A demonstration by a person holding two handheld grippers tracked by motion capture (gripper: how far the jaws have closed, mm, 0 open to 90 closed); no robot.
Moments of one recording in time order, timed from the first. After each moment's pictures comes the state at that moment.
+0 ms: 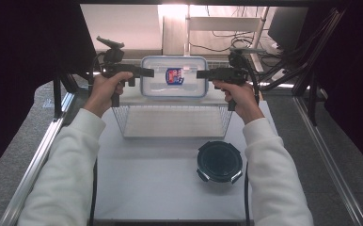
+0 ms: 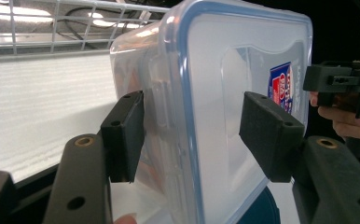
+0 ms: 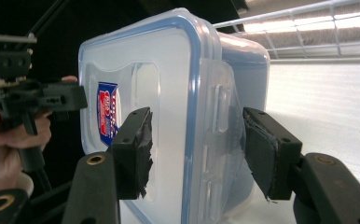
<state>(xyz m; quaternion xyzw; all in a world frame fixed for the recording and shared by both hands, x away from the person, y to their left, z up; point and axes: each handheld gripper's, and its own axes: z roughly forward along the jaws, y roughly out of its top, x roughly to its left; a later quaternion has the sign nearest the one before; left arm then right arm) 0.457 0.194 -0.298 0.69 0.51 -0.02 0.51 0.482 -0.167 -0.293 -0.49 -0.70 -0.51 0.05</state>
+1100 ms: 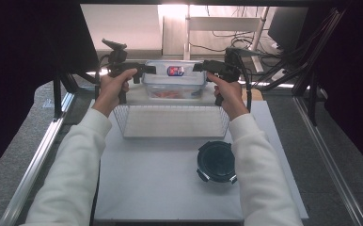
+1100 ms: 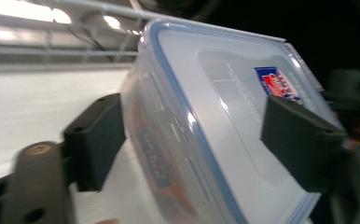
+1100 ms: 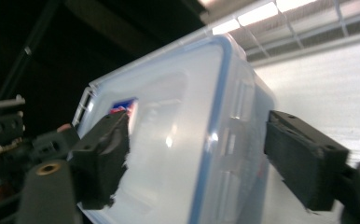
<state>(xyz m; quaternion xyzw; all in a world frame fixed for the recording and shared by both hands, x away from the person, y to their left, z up) 0.481 0.193 -0.318 0.66 0.55 0.01 0.51 0.502 -0.151 -0.304 -0.60 -0.62 -0.50 0.06</state>
